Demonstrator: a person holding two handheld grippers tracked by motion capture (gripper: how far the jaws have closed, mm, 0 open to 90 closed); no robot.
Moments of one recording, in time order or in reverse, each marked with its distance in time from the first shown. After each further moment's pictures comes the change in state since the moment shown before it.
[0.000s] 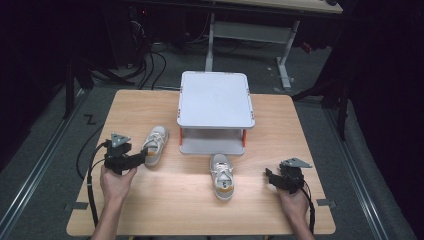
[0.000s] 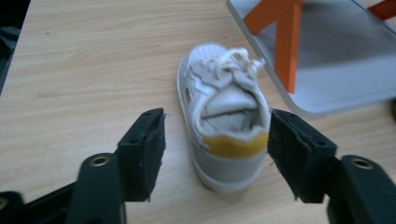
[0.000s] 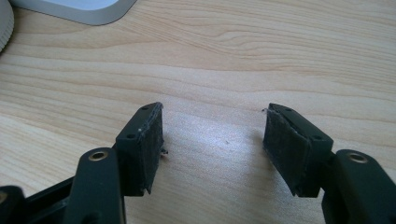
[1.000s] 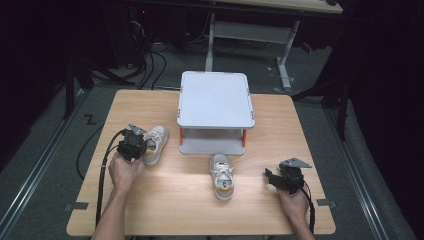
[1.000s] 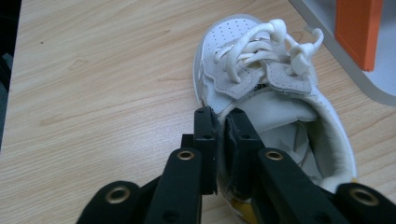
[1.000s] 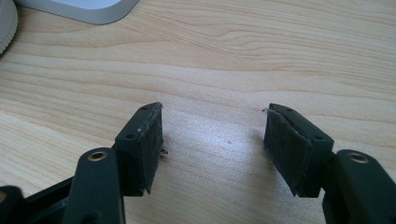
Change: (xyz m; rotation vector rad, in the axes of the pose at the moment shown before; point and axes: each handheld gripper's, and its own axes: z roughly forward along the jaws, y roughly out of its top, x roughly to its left) left arm -0.004 0.008 0.055 0.124 0.103 0.177; right arm 0.000 0.000 0.000 0.002 0.006 -0.008
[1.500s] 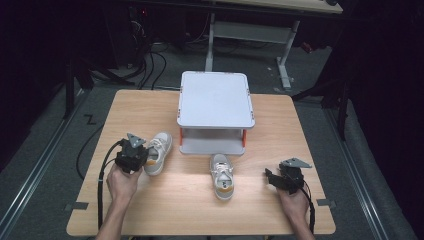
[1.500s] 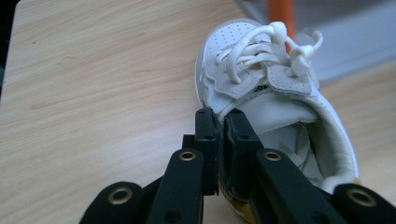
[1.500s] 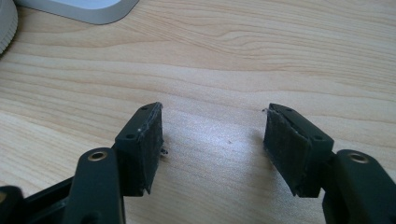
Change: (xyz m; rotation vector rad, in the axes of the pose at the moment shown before) left arm -0.034 -0.019 -0.055 -0.047 -0.054 0.014; right arm 0.000 0.000 0.000 0.001 0.000 0.001
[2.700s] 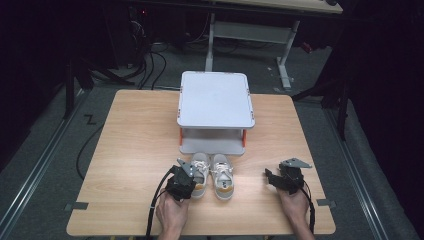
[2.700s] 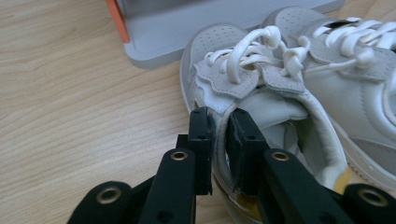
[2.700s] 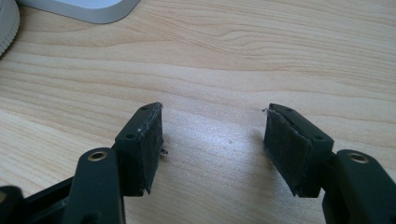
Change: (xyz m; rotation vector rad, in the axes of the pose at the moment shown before) left arm -0.147 -0.005 0.003 0.013 -0.026 -0.014; right arm 0.001 0.000 0.000 0.000 0.001 0.000
